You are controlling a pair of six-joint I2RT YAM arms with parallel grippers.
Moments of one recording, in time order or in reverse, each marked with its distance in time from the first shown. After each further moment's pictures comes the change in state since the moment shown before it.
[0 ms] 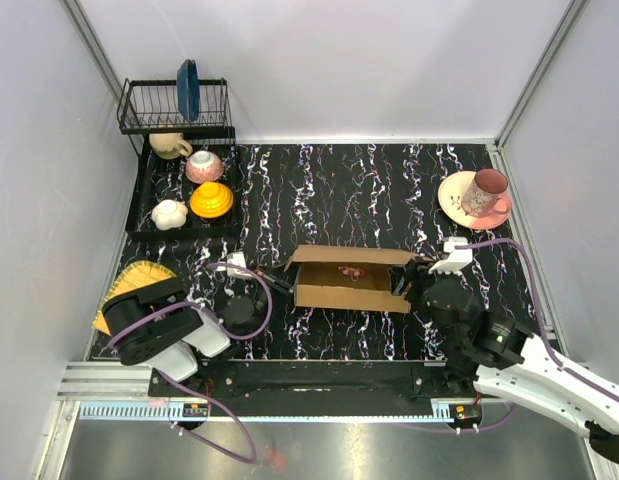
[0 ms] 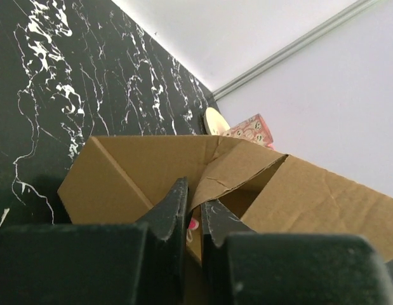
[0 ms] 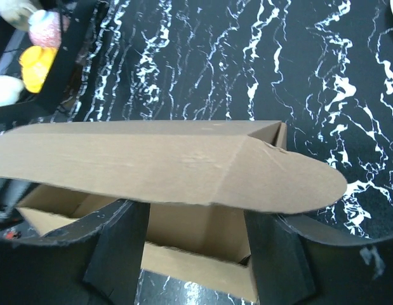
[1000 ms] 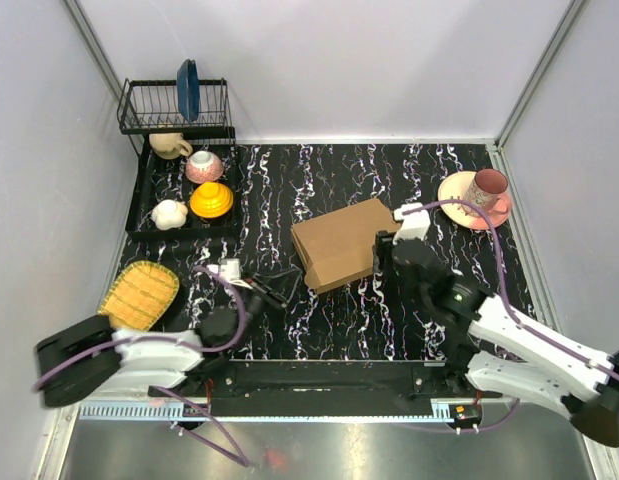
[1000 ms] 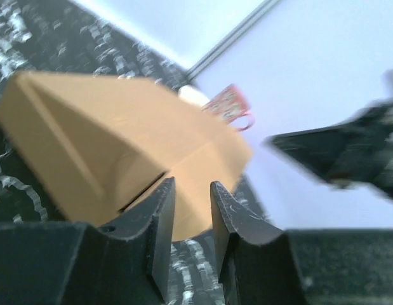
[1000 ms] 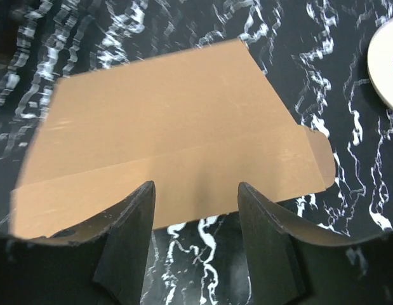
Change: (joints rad) left arm -0.094 -0.355 -0.051 -0.291 0.037 0.170; right arm -0.066 0.333 0.233 0.060 -0.073 -0.285
